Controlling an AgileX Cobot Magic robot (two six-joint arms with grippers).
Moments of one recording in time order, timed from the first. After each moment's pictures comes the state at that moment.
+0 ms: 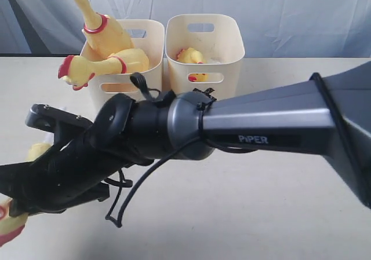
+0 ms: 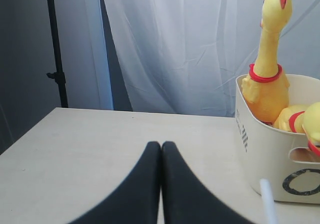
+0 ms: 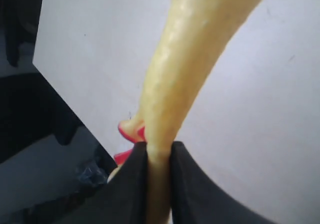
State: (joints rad) left arm -0.23 0.45 -0.20 1.75 0.35 -1.79; right arm 1.07 2.09 -1.46 1.09 0.46 -0.16
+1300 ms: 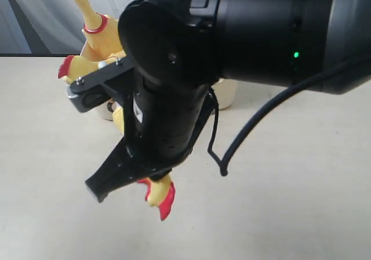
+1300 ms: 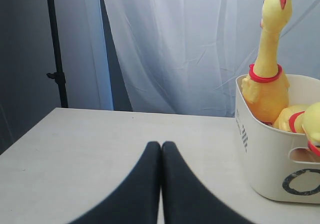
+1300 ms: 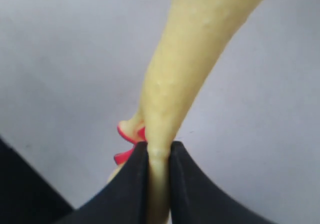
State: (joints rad) left arm -0.23 0.45 -0.20 1.75 0.35 -1.79; right arm 1.07 1.72 -1.46 -0.09 1.12 0.25
